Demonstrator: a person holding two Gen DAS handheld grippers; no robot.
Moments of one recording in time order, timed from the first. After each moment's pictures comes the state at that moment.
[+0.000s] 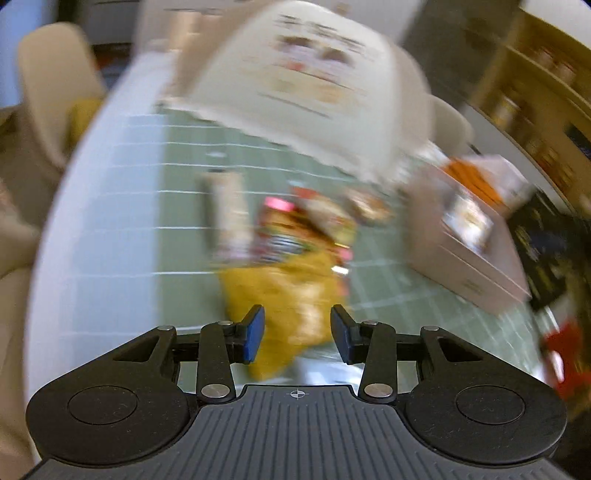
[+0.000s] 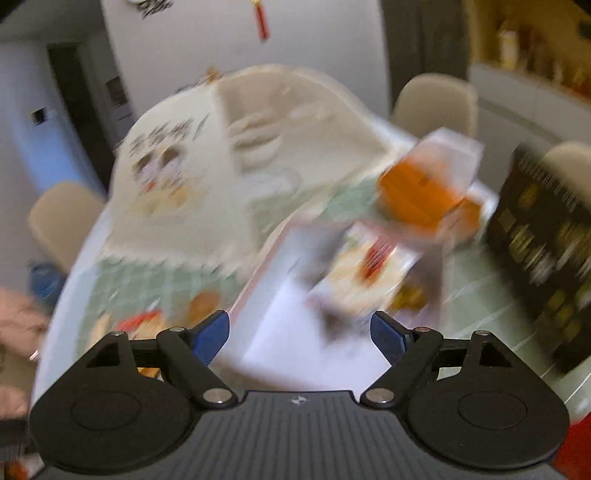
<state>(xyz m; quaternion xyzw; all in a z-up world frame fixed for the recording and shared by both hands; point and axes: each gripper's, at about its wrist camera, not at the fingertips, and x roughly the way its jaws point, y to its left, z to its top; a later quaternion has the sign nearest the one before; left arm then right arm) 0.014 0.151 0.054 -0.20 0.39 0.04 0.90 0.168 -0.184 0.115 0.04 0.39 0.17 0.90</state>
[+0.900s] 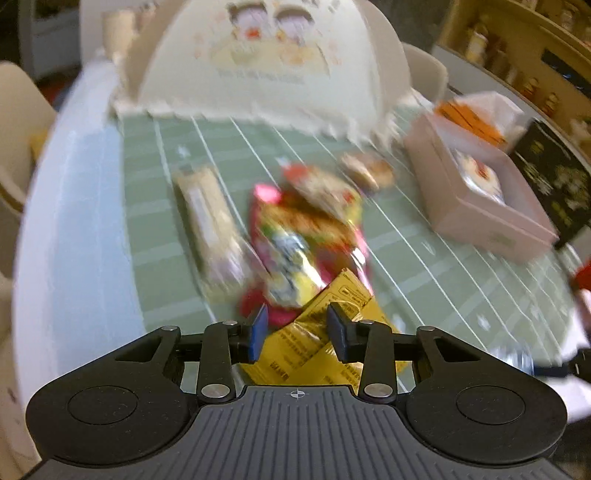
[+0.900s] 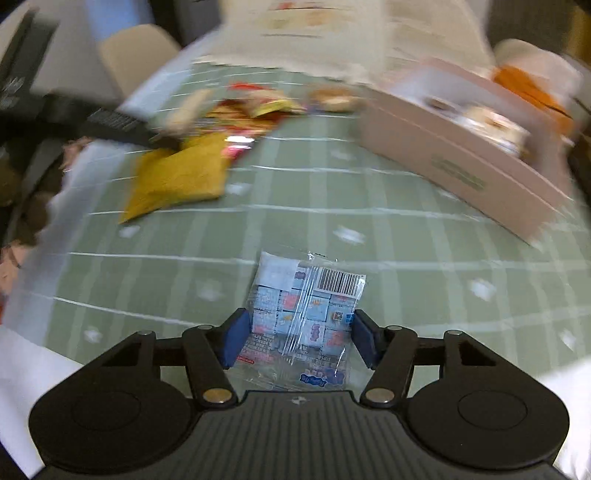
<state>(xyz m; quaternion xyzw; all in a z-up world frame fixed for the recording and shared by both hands) 0.056 0.142 0.028 -0.10 0.44 -0.05 0.89 0.020 -0.118 0.029 -0.10 0.47 0.23 0.84</state>
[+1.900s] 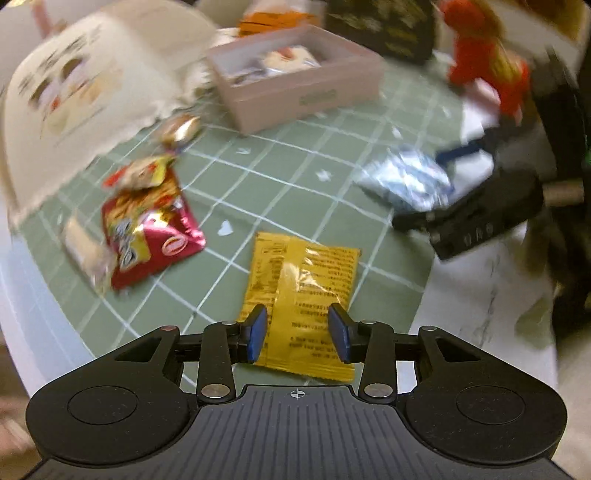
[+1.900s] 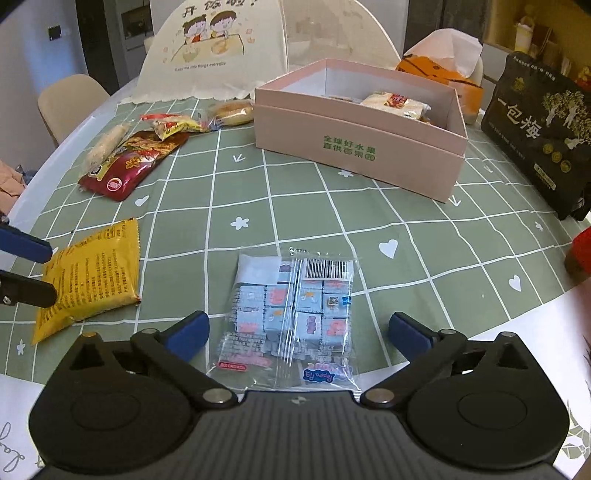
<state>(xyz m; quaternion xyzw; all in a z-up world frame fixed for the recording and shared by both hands) -0.020 0.021 0.047 0.19 0.47 -0.21 0.83 0.009 -0.161 0.003 -0.06 0.42 0.15 0.89</state>
